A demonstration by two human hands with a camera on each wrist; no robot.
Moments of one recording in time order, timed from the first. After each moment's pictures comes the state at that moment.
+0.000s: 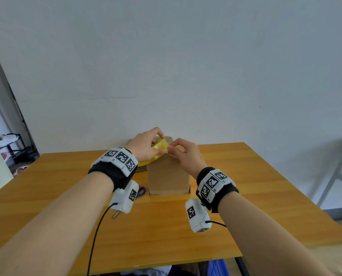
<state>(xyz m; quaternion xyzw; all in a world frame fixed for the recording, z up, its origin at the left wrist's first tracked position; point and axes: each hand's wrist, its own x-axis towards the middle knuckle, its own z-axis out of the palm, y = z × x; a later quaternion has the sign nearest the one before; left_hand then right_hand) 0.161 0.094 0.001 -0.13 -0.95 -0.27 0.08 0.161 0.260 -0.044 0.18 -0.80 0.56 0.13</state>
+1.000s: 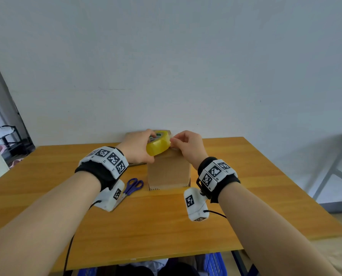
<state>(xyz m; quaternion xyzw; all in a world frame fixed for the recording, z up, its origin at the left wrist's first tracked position) 0.172 0.085 -0.008 -0.11 -0.98 -0.12 0.06 0.146 0.261 -0.043 0.10 -0.78 0.61 0.12</state>
